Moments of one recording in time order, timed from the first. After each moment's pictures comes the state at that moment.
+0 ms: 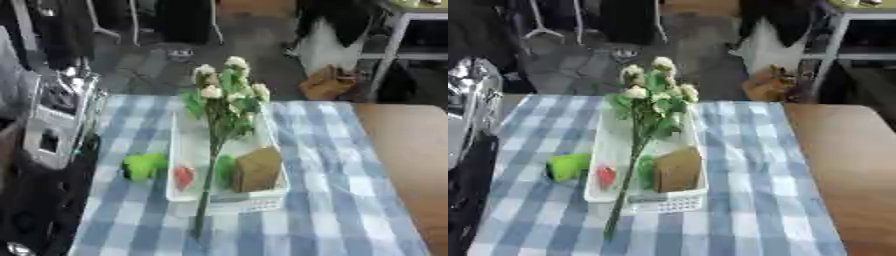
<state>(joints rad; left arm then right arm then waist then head) -0.55 0.28 0.05 -1.99 -0.01 -0.38 0.28 -0.57 -0.23 -0.13 -1.99 -0.17 -0.38 -0.63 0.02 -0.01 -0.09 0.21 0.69</state>
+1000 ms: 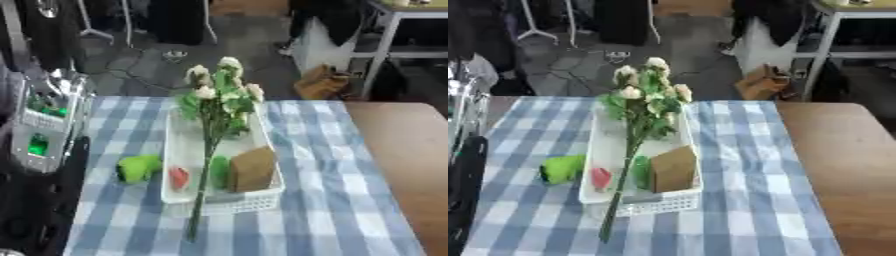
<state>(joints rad) -0.55 0.31 0.08 -1.99 -0.20 -0.24 0.22 -0.57 -0.23 -0.14 -1.99 -0.17 -0.37 -0.63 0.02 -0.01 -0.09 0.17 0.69</state>
